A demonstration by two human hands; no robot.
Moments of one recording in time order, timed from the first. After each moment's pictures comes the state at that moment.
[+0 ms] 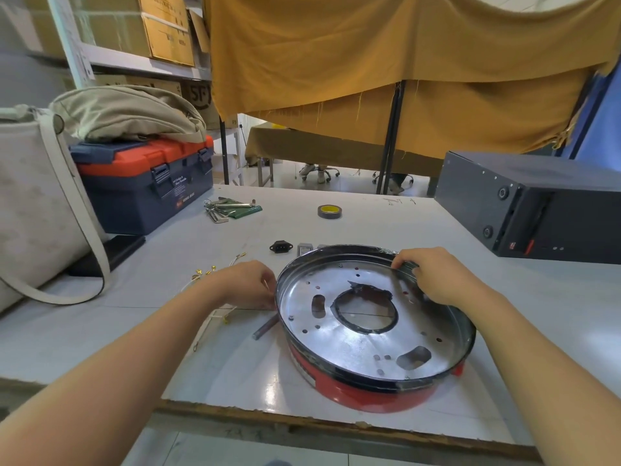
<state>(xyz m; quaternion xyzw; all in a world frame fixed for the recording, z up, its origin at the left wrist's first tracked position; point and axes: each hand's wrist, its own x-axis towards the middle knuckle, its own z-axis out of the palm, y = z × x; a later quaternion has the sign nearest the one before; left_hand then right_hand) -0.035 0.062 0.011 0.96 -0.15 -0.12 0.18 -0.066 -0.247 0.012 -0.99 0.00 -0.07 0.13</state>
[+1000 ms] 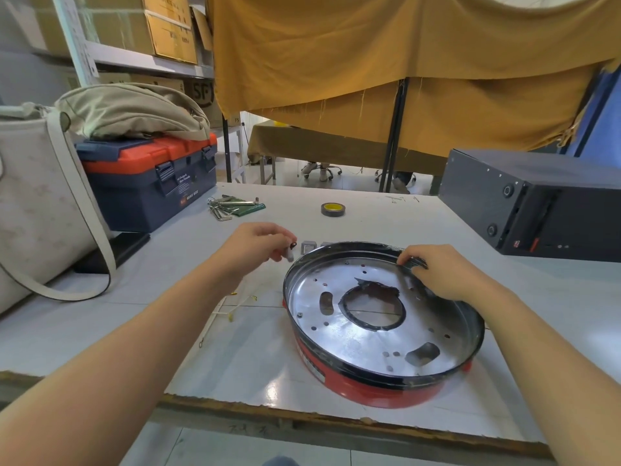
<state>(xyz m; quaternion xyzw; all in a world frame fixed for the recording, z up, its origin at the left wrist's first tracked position) -0.045 0.055 0.037 0.81 -0.12 -0.01 0.57 -0.064 -0.251 0.013 -0.99 -0.02 -0.07 0.16</state>
